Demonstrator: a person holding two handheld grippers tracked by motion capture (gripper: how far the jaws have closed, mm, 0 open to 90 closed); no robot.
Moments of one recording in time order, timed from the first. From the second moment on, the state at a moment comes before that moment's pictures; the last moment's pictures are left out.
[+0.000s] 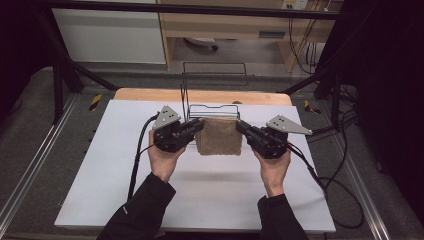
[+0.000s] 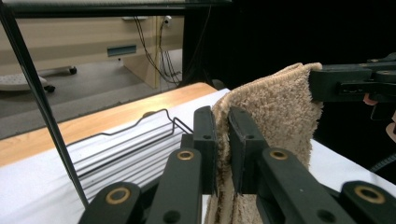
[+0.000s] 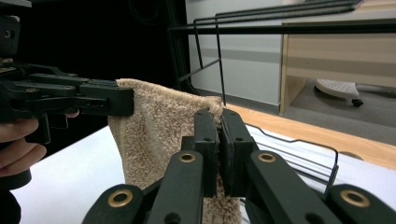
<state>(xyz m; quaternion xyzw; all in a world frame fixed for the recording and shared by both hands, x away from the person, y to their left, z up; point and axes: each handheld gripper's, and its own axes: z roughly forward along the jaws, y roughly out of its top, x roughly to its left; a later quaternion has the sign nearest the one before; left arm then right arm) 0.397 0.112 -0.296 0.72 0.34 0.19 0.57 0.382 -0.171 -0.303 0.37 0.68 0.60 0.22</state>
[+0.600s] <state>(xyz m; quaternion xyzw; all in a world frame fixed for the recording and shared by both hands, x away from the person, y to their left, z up) 0.407 0.118 -0.272 0.70 0.34 0.21 0.59 0.391 -0.162 -0.276 0.36 0.67 0.61 0.24</state>
